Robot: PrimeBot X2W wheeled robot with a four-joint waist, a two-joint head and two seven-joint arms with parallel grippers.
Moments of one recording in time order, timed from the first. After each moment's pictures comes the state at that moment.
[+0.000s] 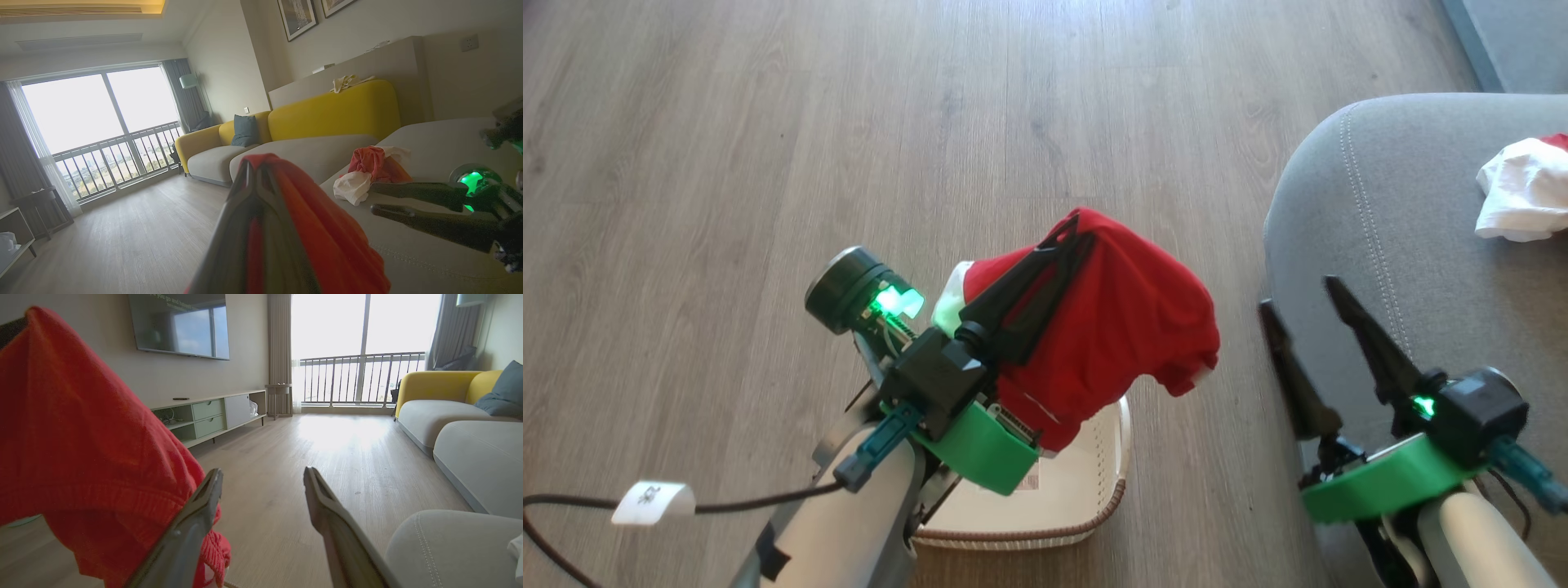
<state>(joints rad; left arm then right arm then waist) -0.34 0.08 -0.49 -0.07 -0.05 -0.13 -0.26 -0.05 -0.24 0.22 -0.01 0.32 0.13 -0.26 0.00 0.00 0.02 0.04</state>
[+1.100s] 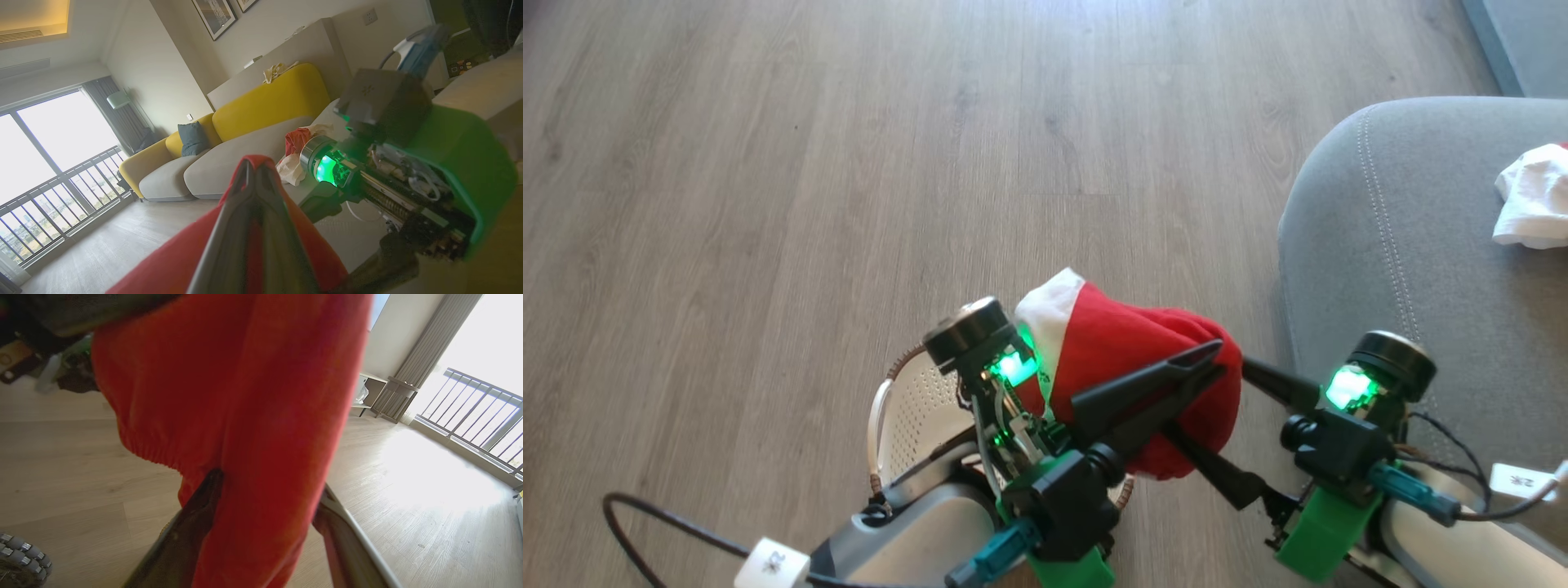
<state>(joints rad) -0.40 0.17 -0.79 -0.13 0.02 -0.13 -0.26 -0.28 -0.59 0.72 -0.11 0.28 0.13 -0.18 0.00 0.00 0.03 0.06</state>
